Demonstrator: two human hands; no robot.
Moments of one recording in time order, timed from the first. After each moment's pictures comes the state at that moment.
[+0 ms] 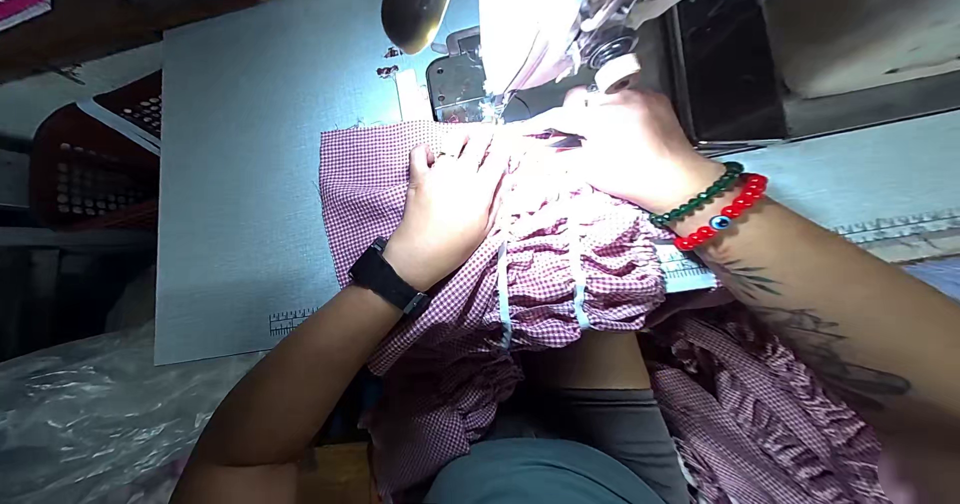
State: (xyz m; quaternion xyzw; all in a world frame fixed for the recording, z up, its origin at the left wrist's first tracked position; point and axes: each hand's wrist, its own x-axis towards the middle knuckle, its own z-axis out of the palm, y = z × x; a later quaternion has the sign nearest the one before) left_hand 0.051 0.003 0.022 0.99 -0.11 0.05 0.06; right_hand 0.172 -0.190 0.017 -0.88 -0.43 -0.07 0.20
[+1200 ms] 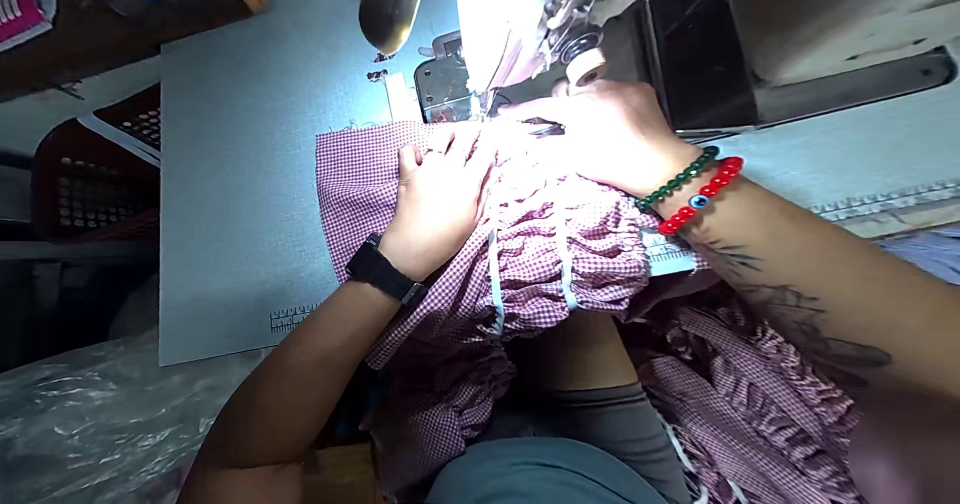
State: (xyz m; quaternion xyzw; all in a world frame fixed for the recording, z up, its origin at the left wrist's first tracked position) left_hand 0.050 0.002 0.026 0.99 -0.10 0.06 0.04; right_hand 0.173 -0.187 0.031 -0.92 -0.37 0.01 0.14
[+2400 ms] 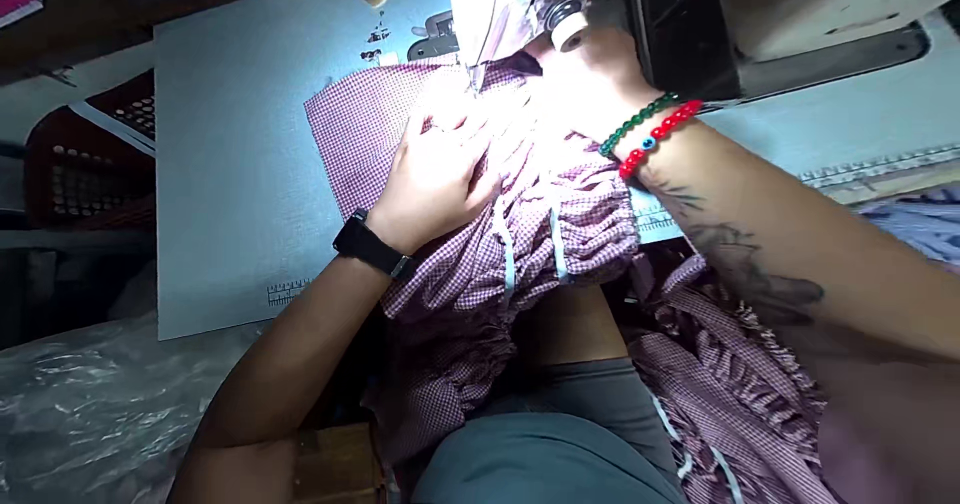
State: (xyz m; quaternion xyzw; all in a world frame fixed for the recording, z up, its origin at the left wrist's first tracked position) left_hand 0.046 0.006 0.025 0.97 -0.19 0.09 0.09; right_hand 0.176 -0.164 0.040 -0.96 -0.27 -0.01 0.10
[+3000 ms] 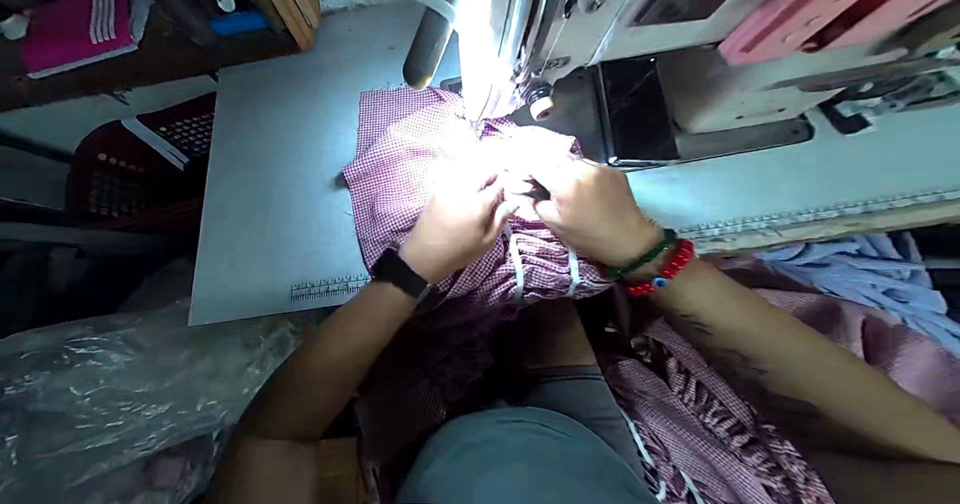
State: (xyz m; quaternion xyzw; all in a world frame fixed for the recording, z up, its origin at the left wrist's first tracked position) left_hand 0.023 -0.020 0.035 0.96 -0.16 0.13 0.21; right_hand 0.095 -0.220 0.036 -0.88 -0.41 -0.12 0.20
